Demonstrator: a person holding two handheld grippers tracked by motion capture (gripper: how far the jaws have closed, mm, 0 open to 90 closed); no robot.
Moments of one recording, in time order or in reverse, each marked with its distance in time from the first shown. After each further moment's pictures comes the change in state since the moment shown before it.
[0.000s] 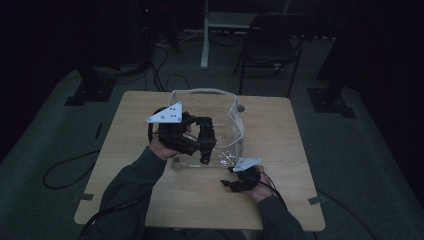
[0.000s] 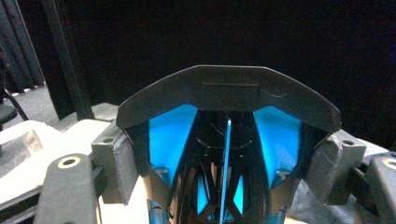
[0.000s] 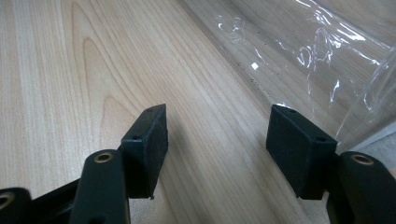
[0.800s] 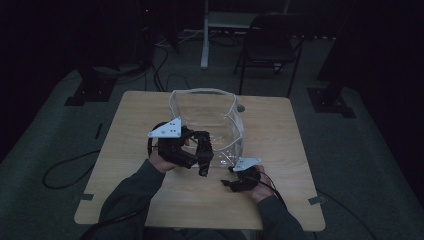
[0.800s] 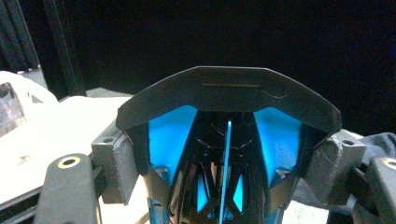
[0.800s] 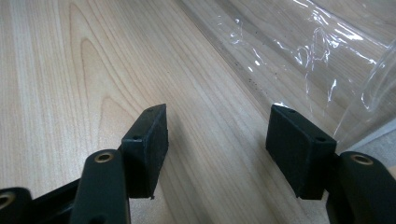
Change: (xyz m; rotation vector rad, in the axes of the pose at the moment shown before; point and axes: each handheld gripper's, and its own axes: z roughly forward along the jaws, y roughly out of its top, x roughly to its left) left arm -0.012 -0.038 0.001 0.027 -0.004 -0.043; right arm 0.000 0.000 0.000 -0.001 -0.006 0.001
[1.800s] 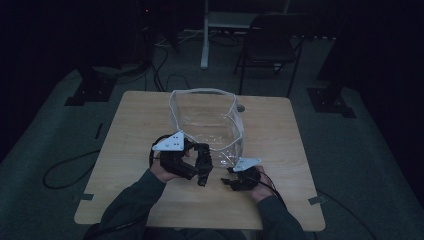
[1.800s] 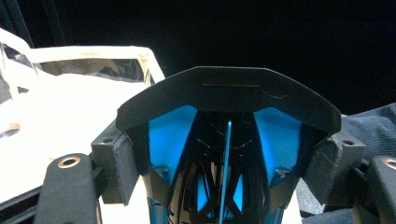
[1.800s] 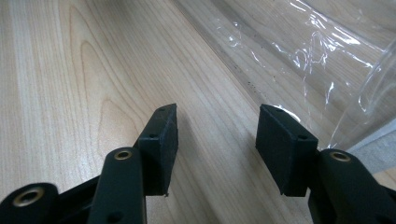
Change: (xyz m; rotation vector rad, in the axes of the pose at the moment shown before) left arm -0.008 -0.038 0.009 0.057 0.006 -0.002; right arm 0.000 0.000 -0.001 -0.010 -0.005 -0.004
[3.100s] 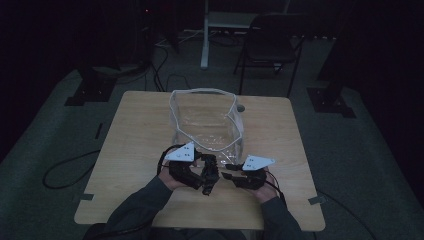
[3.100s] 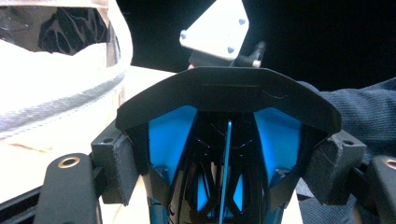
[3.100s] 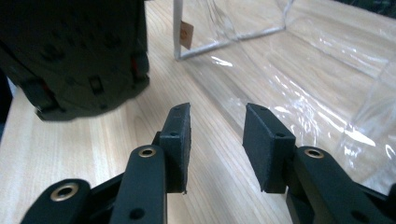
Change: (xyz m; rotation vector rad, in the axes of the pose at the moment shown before) left arm -0.009 -0.025 0.027 0.056 -0.040 0.009; right arm 0.007 0.013 -0.035 -0.245 0.057 0.010
